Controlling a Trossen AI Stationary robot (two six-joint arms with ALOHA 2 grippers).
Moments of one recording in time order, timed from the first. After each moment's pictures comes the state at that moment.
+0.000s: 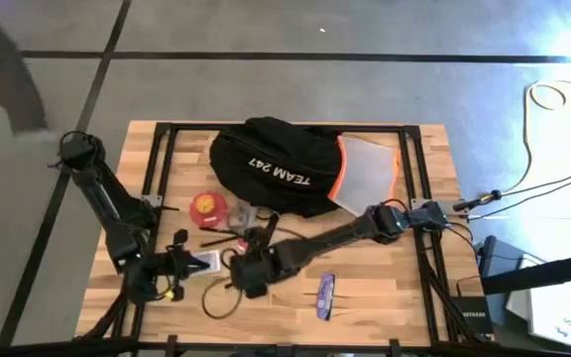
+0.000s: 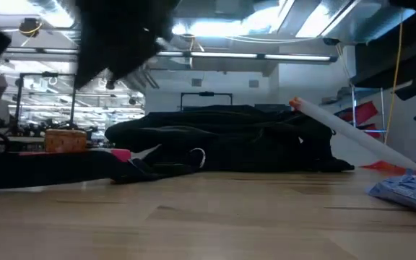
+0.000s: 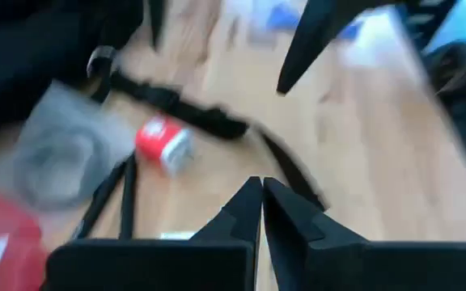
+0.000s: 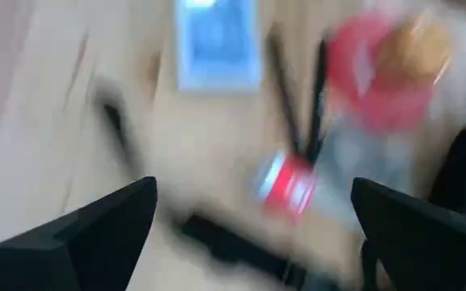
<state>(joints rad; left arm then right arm) -1.09 1.16 0.54 -0.28 -0.95 -0.85 0.37 2.47 2.33 -0.95 0.40 0.11</state>
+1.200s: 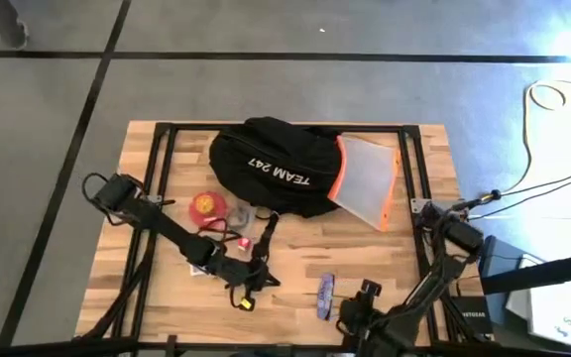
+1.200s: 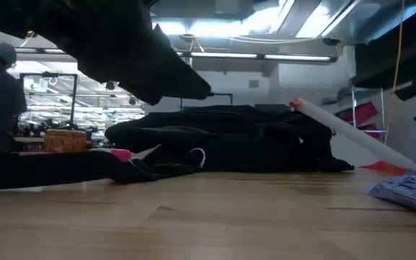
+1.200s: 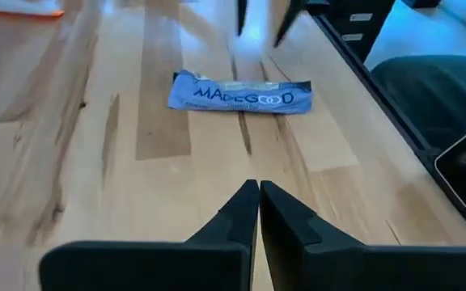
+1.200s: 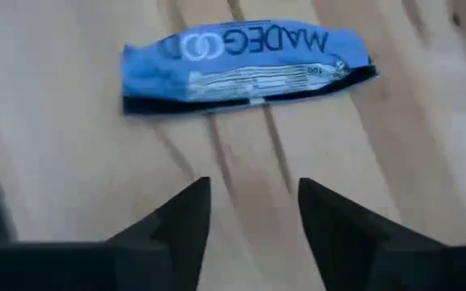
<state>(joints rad) -0.51 1.81 0.85 0.46 -0.29 -0.18 0.97 2.04 1.39 -0.93 0.45 1.34</state>
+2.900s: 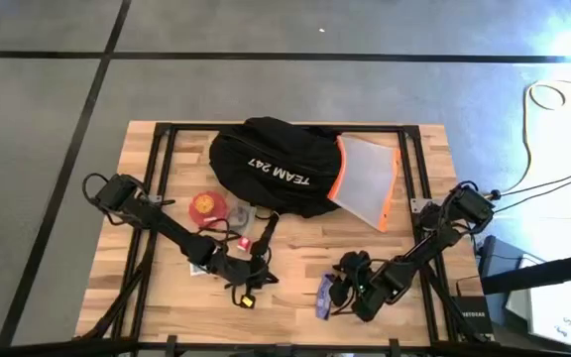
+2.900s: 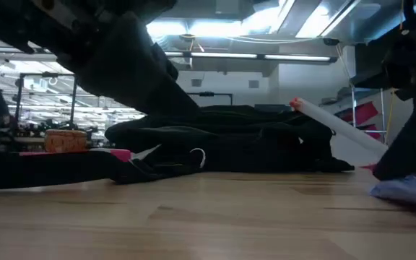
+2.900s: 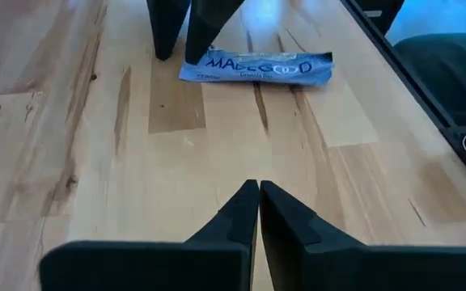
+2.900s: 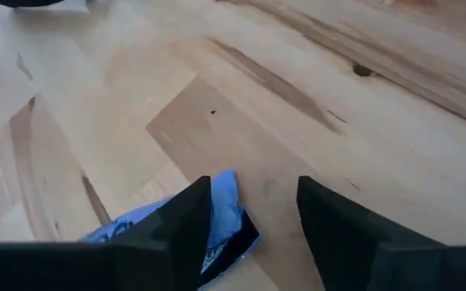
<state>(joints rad) -0.50 1.81 0.85 0.40 -0.30 -0.20 0.82 1.82 0.80 -0.18 0.67 1.55</state>
